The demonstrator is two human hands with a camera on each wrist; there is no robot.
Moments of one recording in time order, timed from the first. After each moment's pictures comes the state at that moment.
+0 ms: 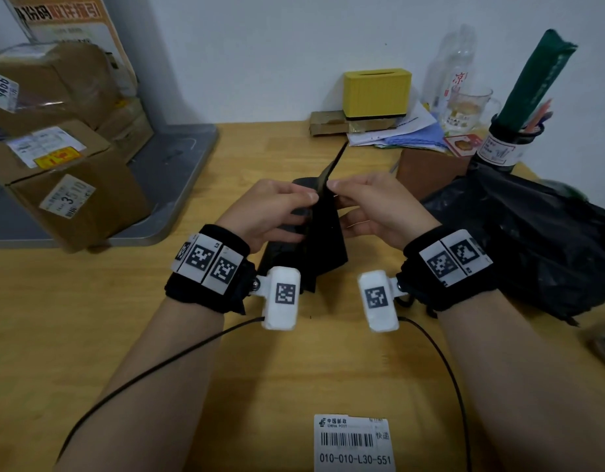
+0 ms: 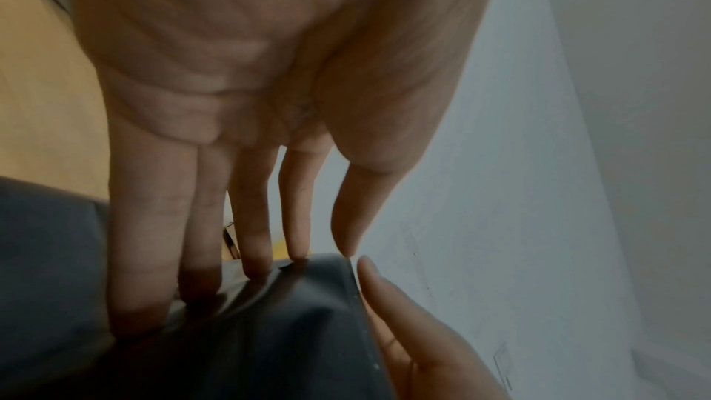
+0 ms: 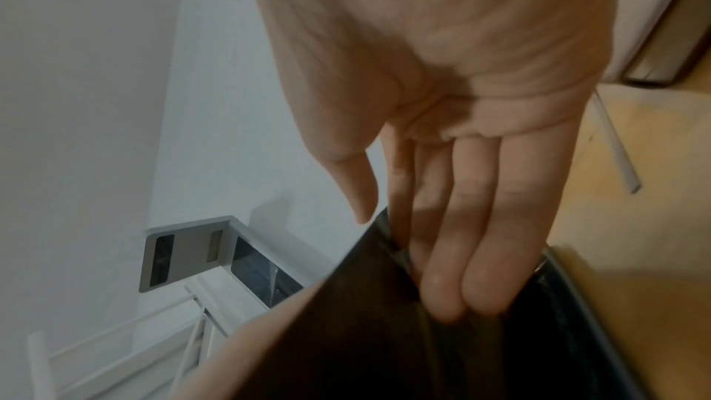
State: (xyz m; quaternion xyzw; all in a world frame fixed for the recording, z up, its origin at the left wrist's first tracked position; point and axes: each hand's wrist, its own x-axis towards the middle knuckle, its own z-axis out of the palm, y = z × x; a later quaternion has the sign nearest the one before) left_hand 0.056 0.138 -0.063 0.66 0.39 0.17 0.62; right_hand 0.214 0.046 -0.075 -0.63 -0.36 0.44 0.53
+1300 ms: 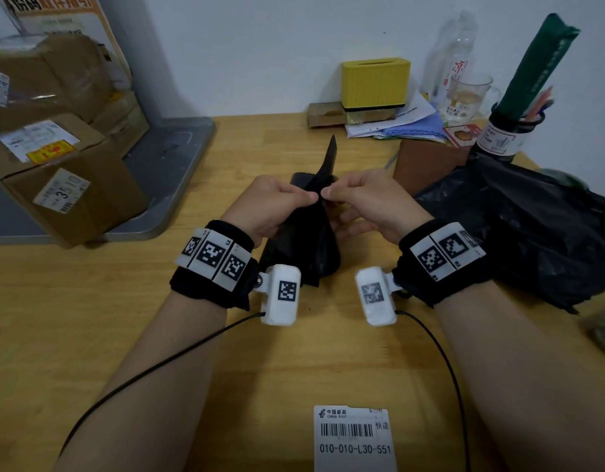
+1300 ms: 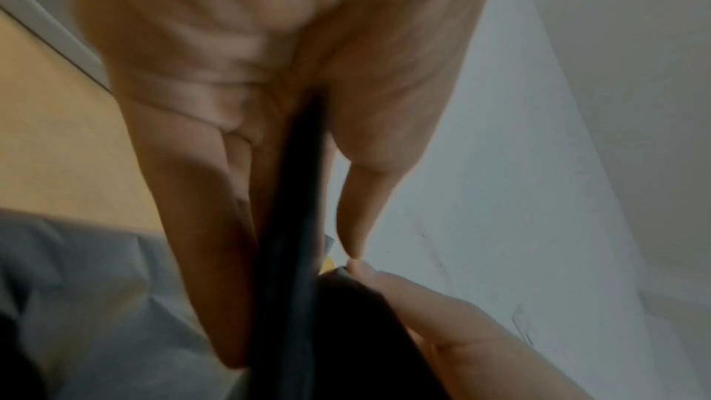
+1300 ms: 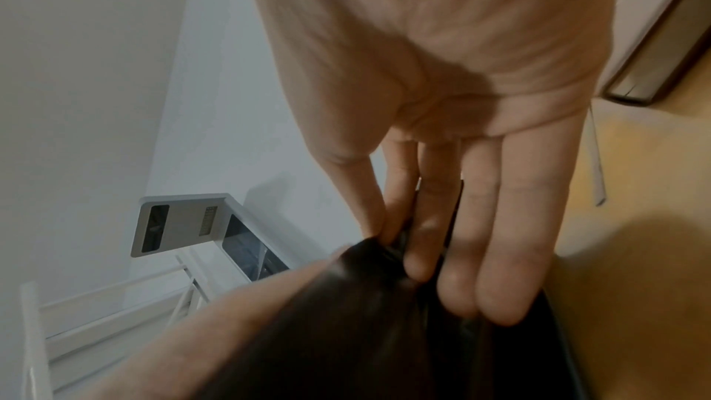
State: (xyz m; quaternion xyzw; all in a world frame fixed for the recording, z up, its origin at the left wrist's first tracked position) left_hand 0.060 0.137 -0.073 0.71 0.41 0.17 0.55; right_hand 0.214 0.050 -0.087 -0.67 -0.37 0.40 0.50
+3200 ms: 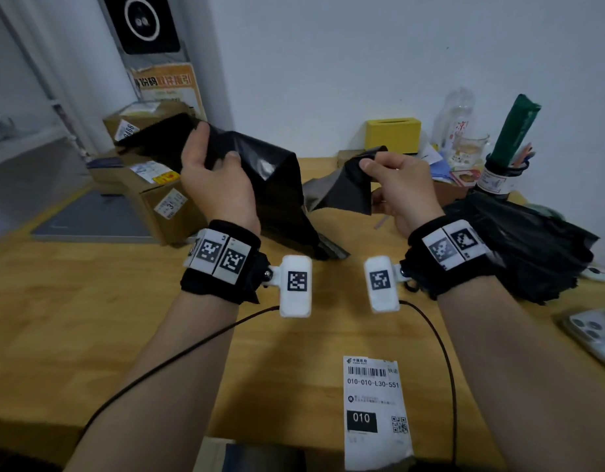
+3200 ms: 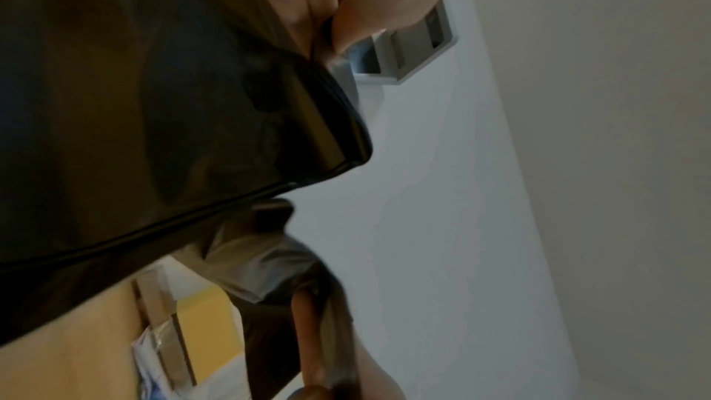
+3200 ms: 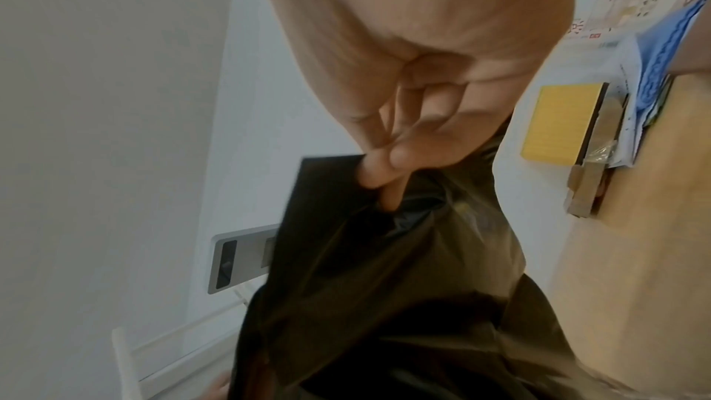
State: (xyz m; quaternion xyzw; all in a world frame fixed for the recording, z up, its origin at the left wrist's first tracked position) left_hand -0.040 0.092 0.011 0.40 0.32 0.75 0.42; right_hand 0.149 -0.001 -0.006 -0.60 -0.35 0.24 0.68
